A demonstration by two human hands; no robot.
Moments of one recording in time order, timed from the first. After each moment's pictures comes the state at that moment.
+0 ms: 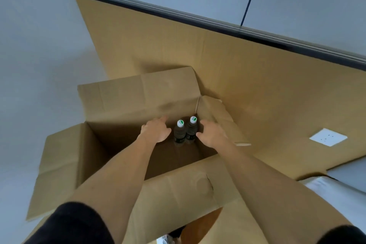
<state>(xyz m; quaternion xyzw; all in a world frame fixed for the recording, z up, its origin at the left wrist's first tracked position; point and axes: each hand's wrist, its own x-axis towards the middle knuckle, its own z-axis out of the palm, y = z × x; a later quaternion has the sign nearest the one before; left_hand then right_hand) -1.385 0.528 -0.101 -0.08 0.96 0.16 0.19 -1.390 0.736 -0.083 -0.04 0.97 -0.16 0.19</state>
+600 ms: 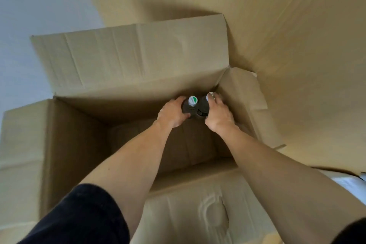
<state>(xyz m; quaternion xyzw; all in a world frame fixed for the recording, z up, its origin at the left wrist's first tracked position) -1.465 0.540 -0.239 -0.10 0.93 0.29 0.22 -1.489 0.704 -0.207 -0.05 0.96 -0.10 0.26</state>
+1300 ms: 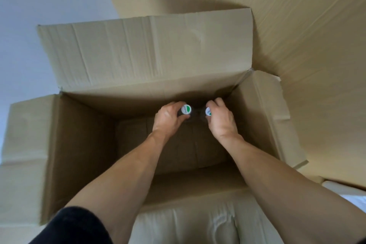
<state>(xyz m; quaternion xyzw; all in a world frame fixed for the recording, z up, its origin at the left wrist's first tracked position) -1.436 0.508 -0.261 -0.12 0.94 0.32 0.09 -1.487 0.680 -0.236 -0.14 0.97 -0.12 0.18</state>
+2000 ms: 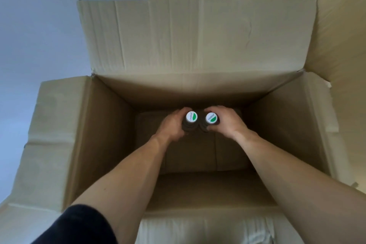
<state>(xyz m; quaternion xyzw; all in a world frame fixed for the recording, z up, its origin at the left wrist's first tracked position) -1.394 0.447 -0.305 -0.15 0.90 0.34 0.21 -1.489 0.630 -0.264 -0.24 0.90 -0.17 0.33</state>
